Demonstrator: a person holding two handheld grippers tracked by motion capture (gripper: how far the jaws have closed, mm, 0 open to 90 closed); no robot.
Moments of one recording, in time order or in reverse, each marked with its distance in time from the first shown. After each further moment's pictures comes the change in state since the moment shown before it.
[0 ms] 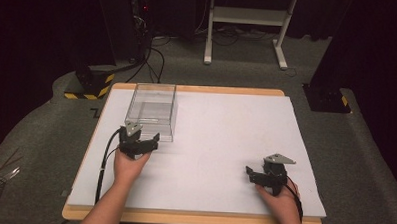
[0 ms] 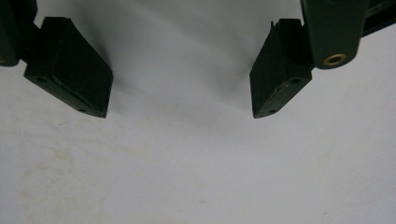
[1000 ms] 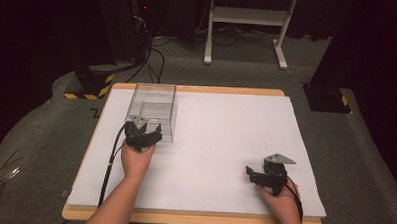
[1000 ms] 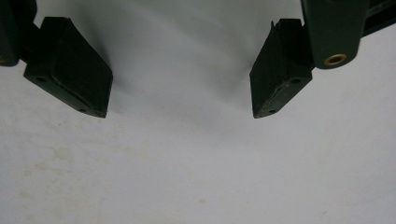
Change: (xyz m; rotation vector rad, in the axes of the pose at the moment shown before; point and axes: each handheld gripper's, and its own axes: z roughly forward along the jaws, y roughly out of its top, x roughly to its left) left arm -0.013 0.012 0.019 -0.015 0.145 -0.032; right arm 0.000 0.000 0.000 -0.001 0.003 0.004
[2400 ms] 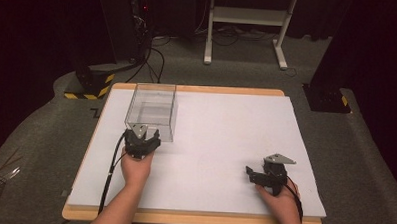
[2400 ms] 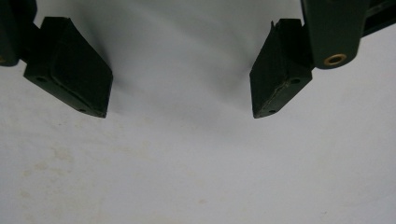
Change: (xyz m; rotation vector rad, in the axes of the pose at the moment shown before) left arm -0.009 -0.016 -0.021 -0.024 0.048 -0.010; right arm 0.000 0.000 0.000 0.001 -0.001 -0.003
